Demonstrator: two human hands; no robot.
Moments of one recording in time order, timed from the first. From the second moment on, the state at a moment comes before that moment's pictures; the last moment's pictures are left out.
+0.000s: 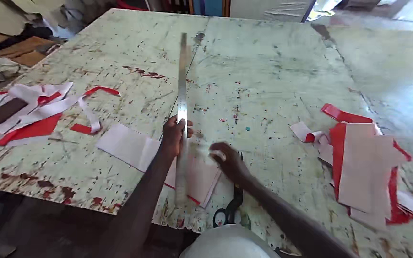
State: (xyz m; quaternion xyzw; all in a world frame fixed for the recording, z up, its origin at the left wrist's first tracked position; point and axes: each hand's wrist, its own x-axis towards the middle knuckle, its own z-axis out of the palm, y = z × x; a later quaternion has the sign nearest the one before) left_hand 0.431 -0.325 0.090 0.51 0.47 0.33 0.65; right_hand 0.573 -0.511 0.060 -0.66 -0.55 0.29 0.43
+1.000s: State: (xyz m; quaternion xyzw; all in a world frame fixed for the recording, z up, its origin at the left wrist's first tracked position) left_hand 0.434 -0.280 0.027 0.86 0.34 -0.02 0.38; right_hand 0.645 -0.439 -0.002 -0.71 -0.48 0.38 0.35
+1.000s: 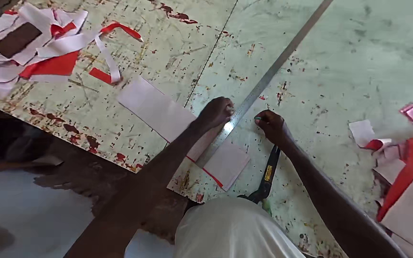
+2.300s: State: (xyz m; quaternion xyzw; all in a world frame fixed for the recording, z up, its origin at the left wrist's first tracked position) left_hand 0.250 -0.447 -0.052 0.81 0.45 0.21 0.31; right_hand 0.618 -0.430 -0.033 -0.64 -0.68 0.25 0.25
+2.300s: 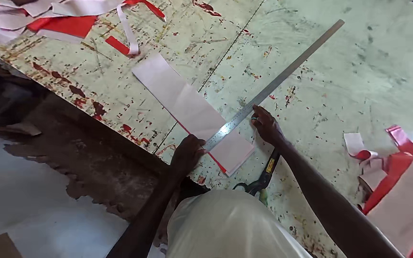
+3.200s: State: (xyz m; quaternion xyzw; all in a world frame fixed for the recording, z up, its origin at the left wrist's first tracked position) left_hand 0.316 -0.491 0.018 0.84 0.46 -0.05 0.29; right_hand 0.500 -0.472 -0.012 -0.63 -0.62 0.37 0.29
